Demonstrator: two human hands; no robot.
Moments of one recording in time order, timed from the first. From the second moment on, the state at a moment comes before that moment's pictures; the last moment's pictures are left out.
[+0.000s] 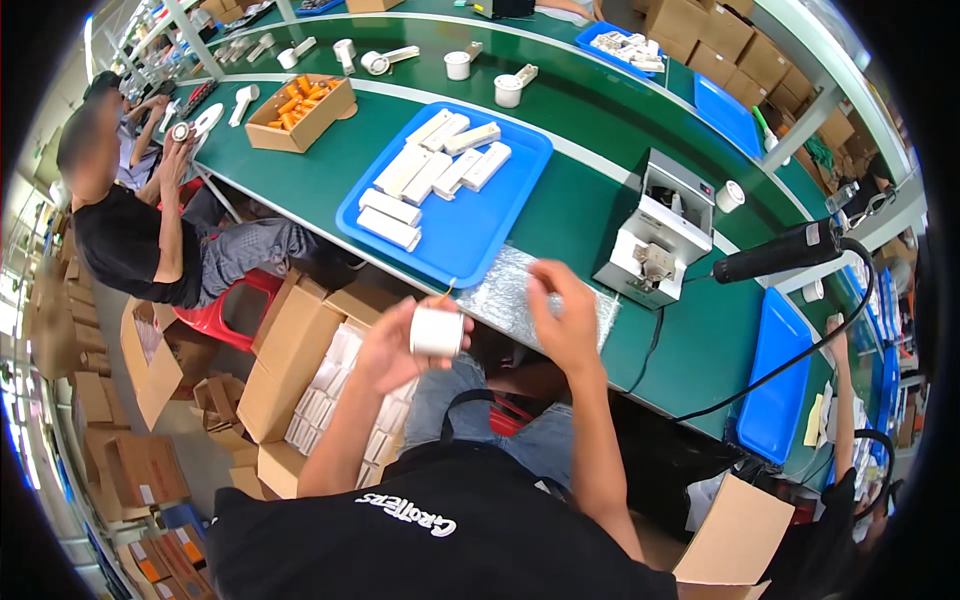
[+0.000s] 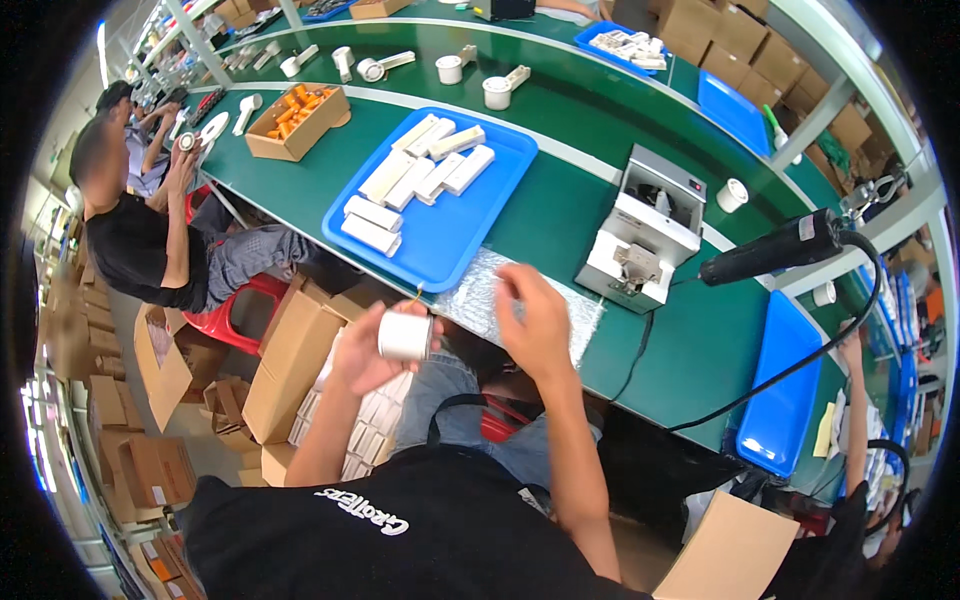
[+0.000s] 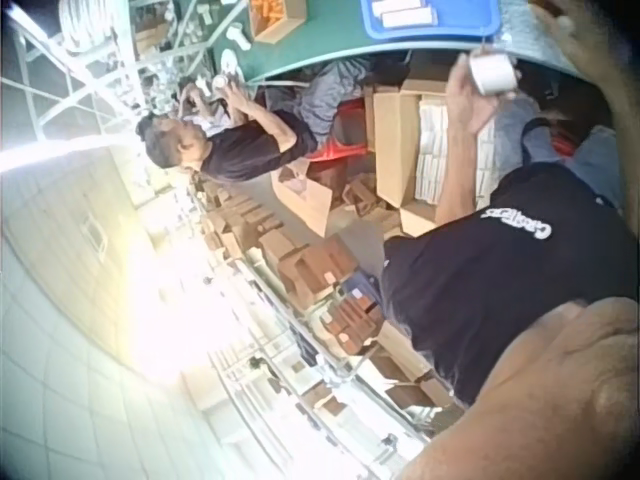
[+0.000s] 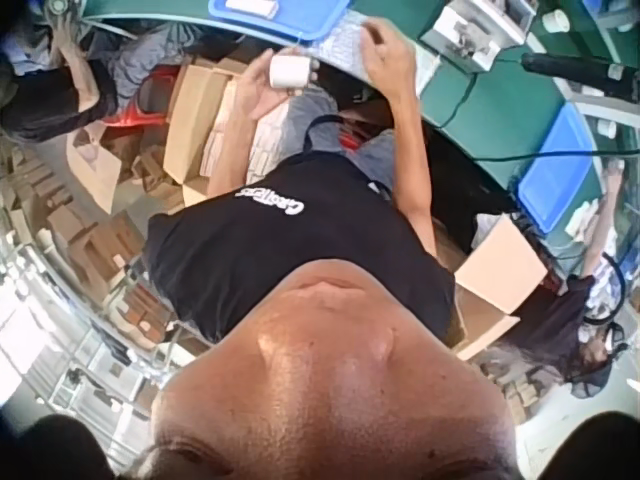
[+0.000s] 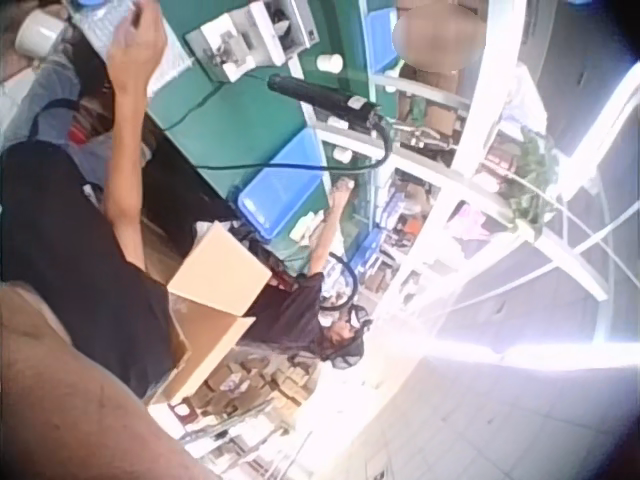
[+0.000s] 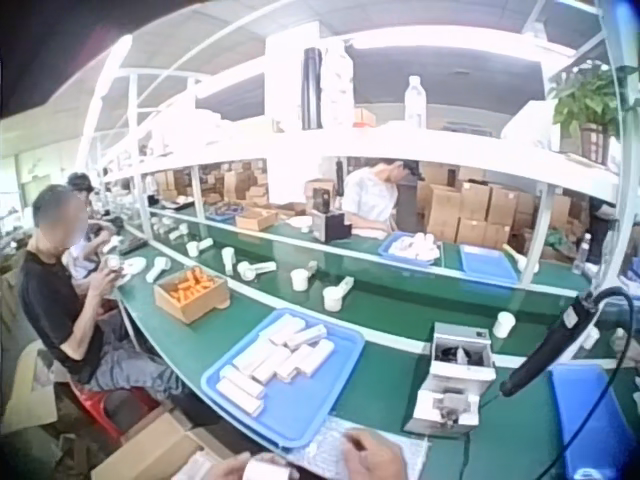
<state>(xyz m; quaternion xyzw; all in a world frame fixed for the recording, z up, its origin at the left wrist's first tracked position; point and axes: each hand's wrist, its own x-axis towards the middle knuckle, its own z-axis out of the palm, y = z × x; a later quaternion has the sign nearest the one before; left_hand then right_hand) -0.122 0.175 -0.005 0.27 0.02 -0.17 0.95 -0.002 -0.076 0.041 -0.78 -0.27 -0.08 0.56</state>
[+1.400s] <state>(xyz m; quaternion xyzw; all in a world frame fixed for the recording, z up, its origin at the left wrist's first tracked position) -0.023 0.014 0.023 0.70 -0.14 0.02 0.70 -0.020 -0.173 0.062 -0.54 -0.06 -0.11 0.83</state>
